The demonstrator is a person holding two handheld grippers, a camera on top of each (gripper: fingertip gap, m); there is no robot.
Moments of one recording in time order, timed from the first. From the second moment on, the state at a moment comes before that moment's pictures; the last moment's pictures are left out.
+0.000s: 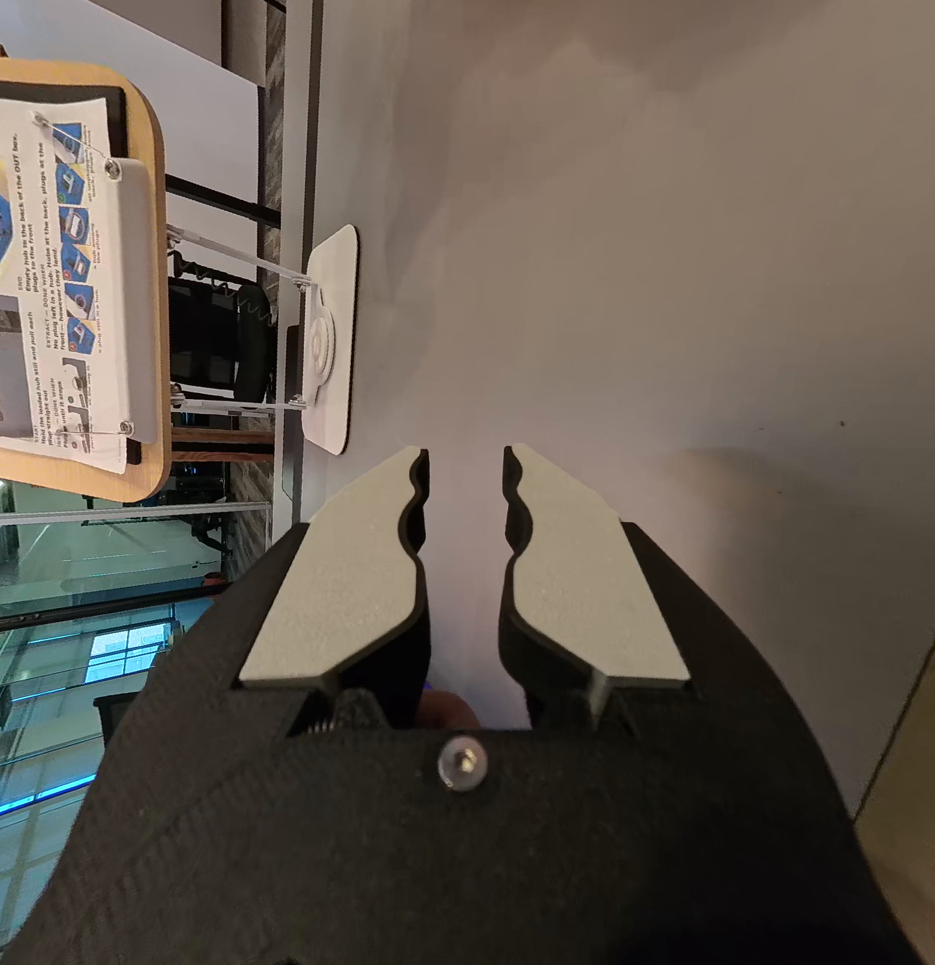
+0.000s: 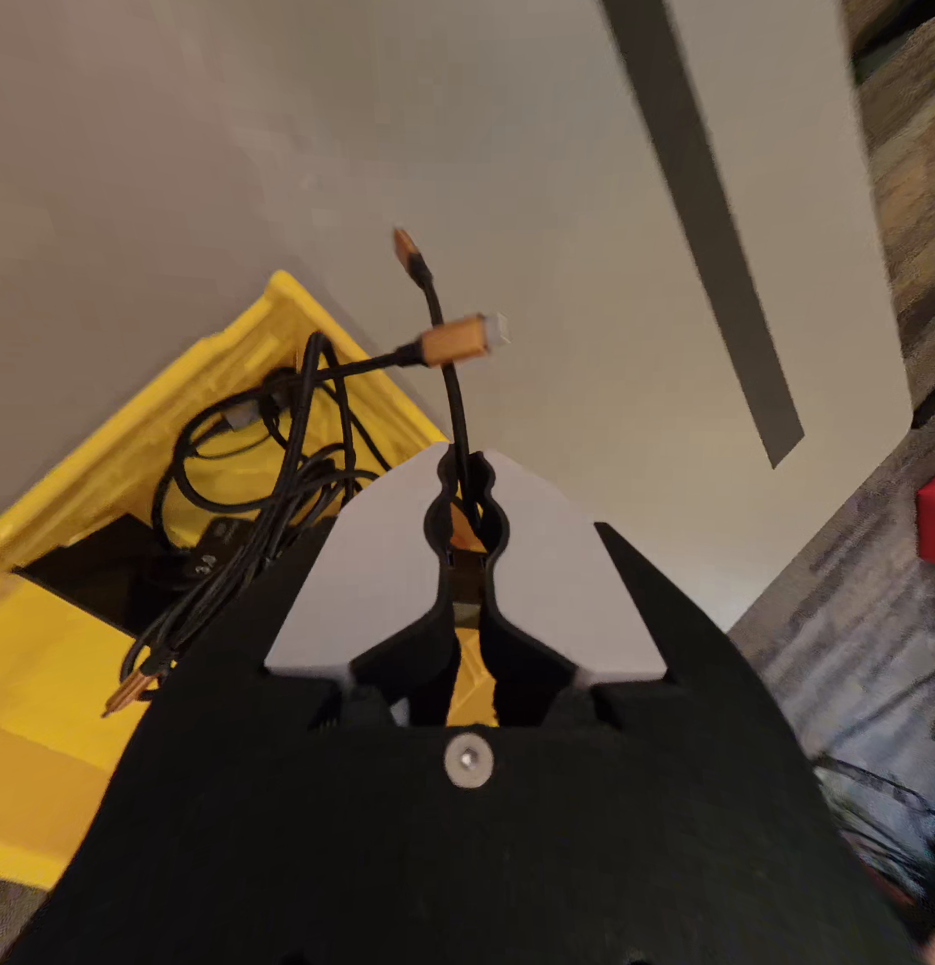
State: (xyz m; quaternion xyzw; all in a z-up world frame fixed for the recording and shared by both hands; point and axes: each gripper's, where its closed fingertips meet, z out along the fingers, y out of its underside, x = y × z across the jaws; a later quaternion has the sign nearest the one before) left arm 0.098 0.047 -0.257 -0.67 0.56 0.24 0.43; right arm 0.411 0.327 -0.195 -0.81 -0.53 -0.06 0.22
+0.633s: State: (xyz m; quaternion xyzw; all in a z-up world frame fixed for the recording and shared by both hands) left arm 0.103 0.044 -0.264 -0.66 0.57 0.24 0.42; right arm 0.421 0.298 -0.184 -0.77 -0.59 0.04 0.25
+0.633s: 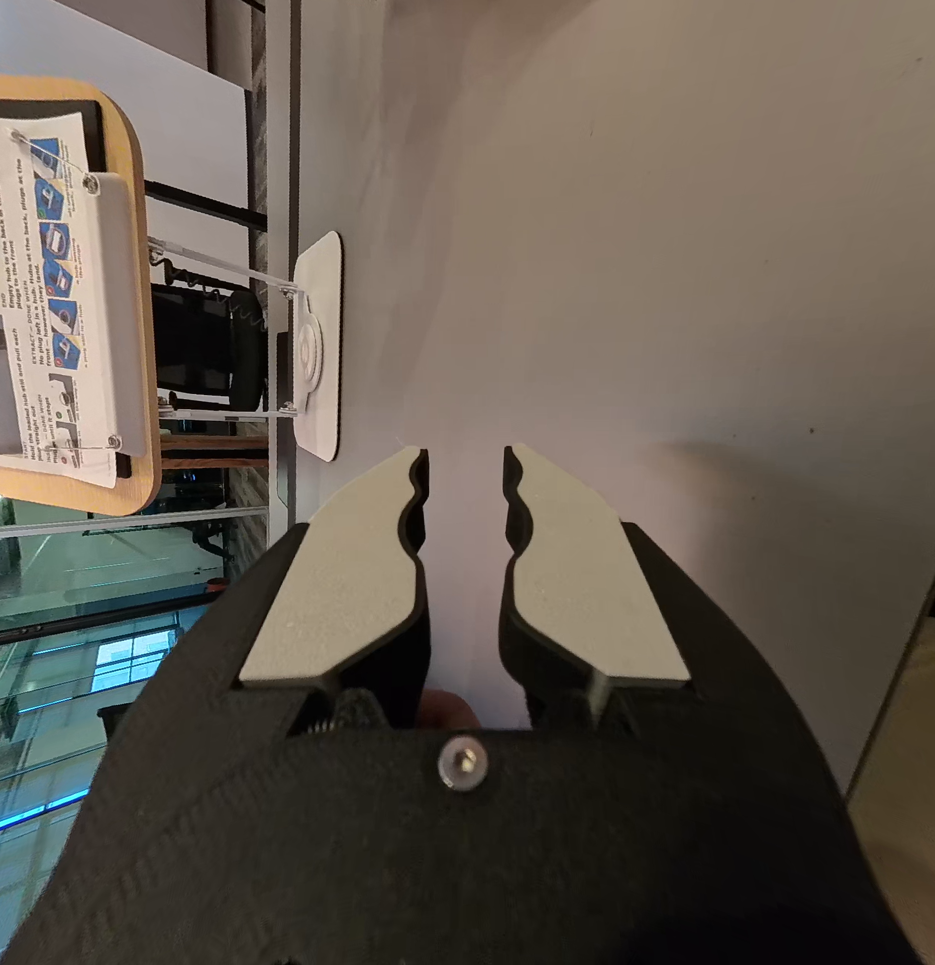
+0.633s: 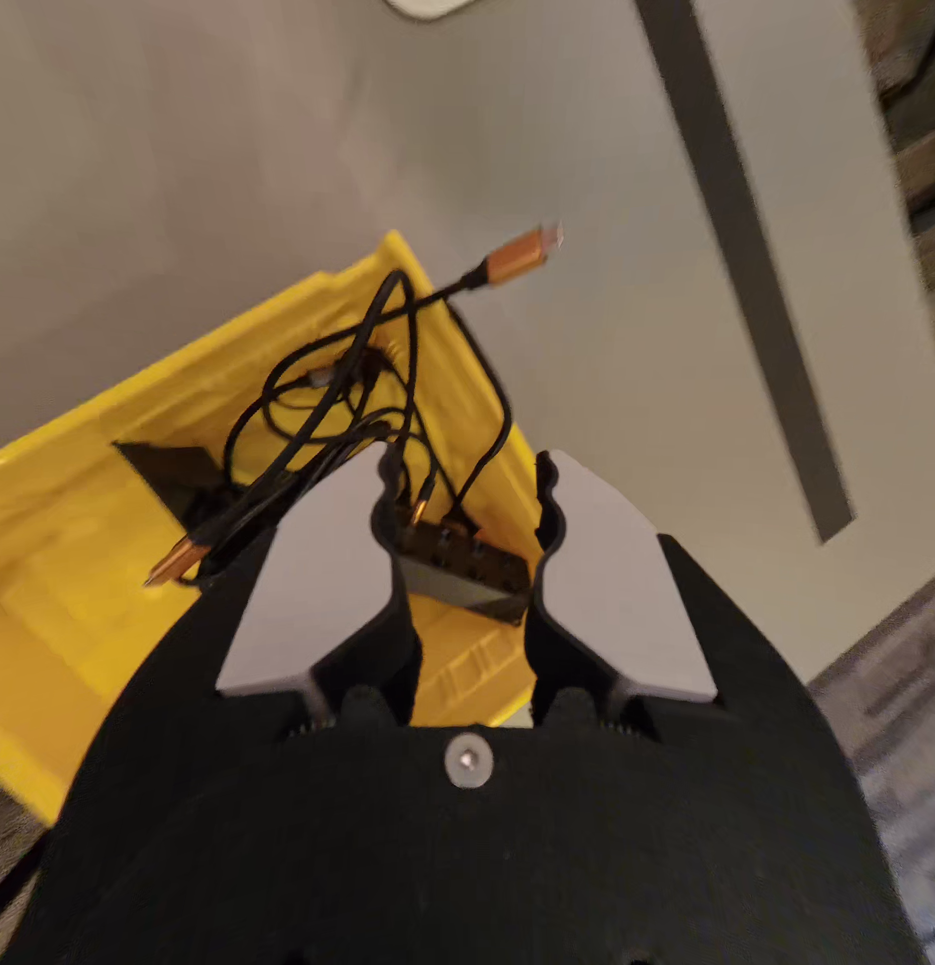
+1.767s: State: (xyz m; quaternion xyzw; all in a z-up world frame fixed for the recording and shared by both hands) left arm 0.106 0.043 -0.274 -0.66 0.58 0.24 0.41; right arm 0.459 0.231 -0.267 -0.69 -0.72 -0.03 -0.08
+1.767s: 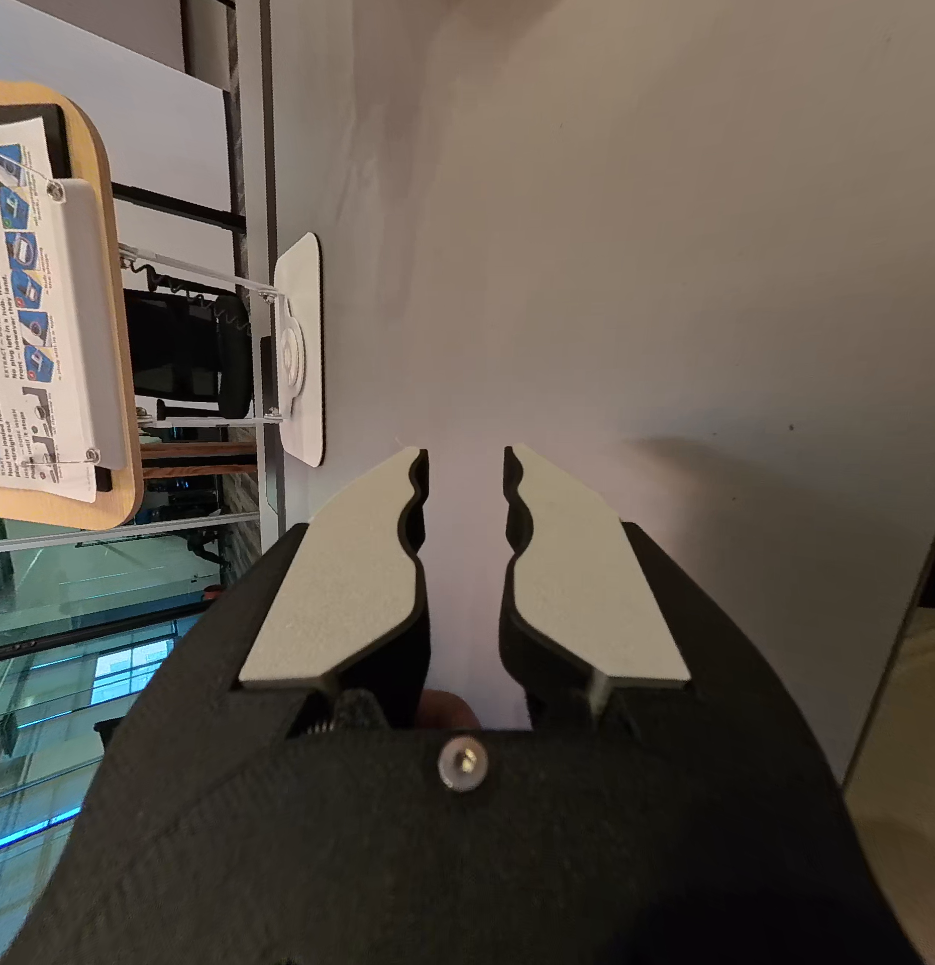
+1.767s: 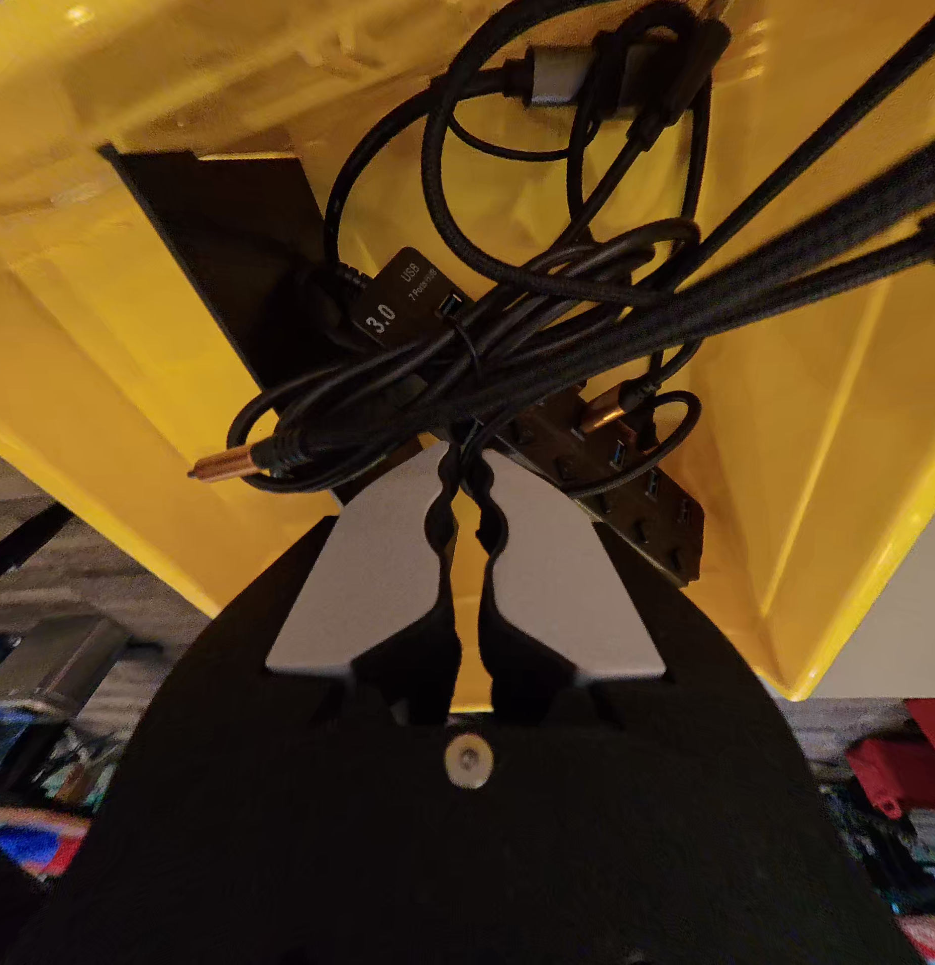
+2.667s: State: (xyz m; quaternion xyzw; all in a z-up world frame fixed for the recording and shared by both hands) left arm 0.104 0.042 -0.271 -0.66 0.58 0.24 0.41; right arm 0.405 0.241 -0.304 -0.79 -0.60 -0.02 -0.13
